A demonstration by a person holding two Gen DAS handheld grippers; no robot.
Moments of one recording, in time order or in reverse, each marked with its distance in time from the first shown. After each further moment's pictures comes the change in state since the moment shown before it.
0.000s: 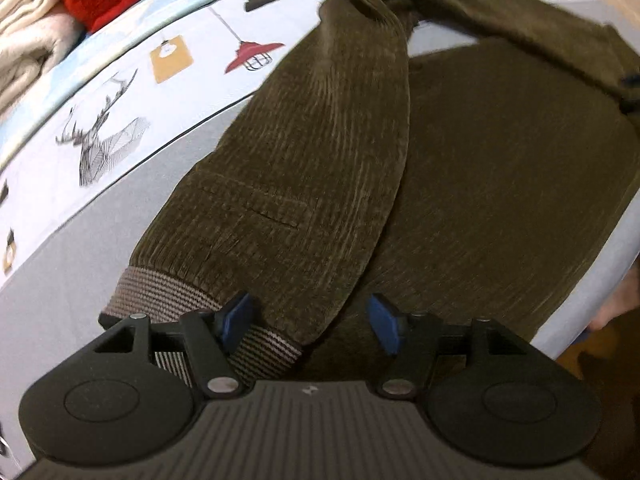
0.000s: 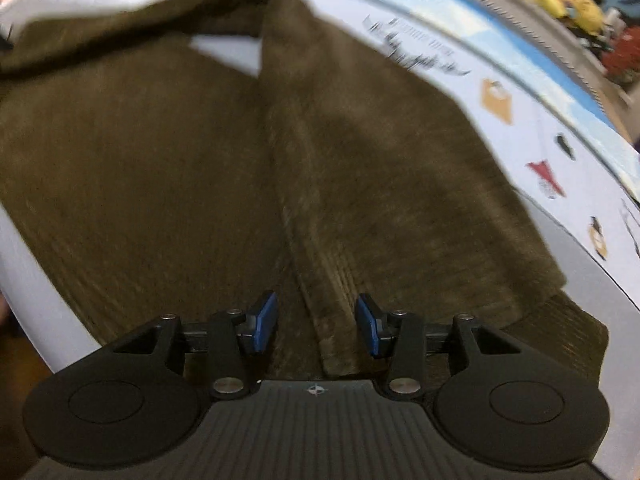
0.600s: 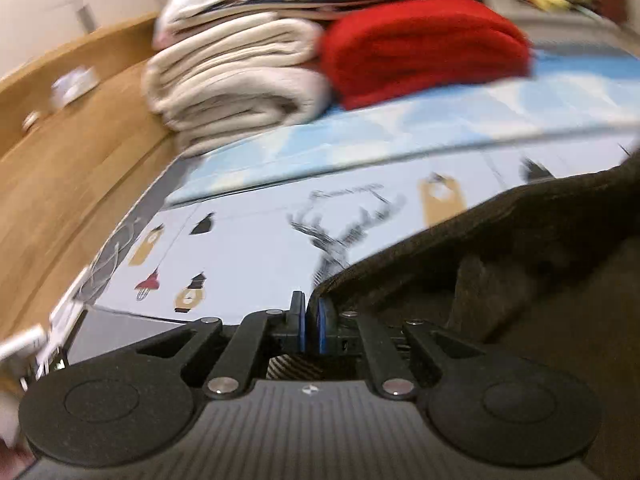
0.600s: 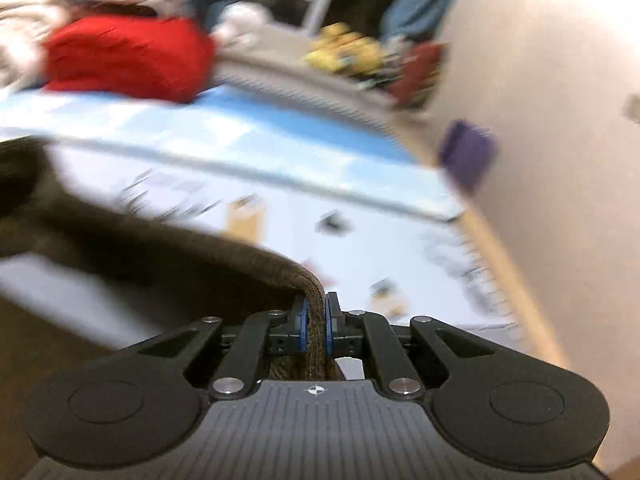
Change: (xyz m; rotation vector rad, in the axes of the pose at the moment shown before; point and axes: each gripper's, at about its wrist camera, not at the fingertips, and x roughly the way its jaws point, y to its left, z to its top) left arm -0.015 0.142 0.073 -0.538 -0.273 0.551; right arm -0.102 -0.135 0.041 0.419 -0.326 -0.511
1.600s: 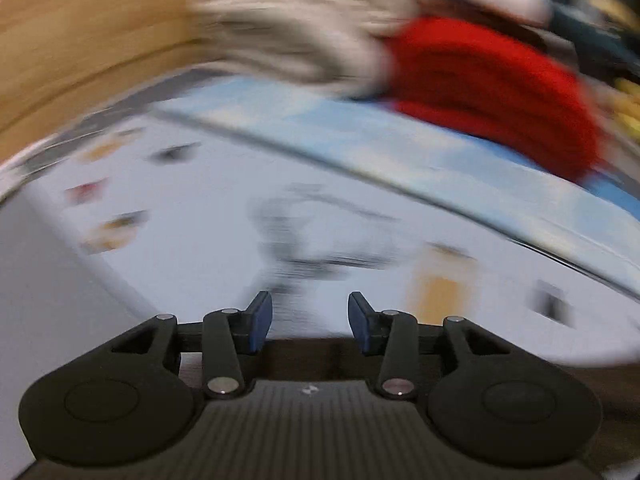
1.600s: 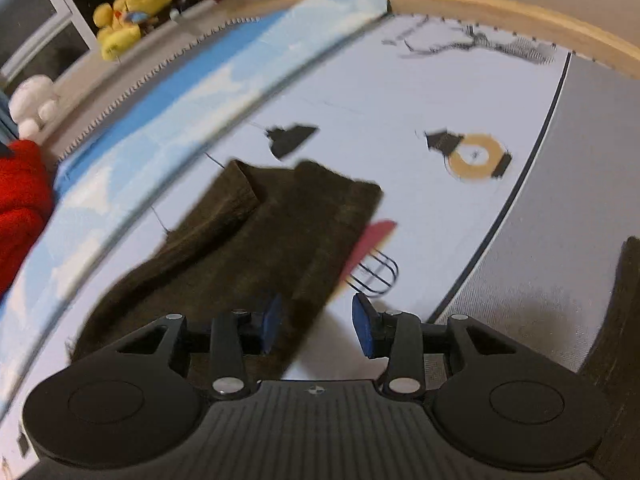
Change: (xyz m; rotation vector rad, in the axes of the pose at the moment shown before) left arm 0.075 -0.005 0.050 -0.387 0.096 -0.230; right arm 0.255 0.009 -0.006 0.896 0.326 0.021
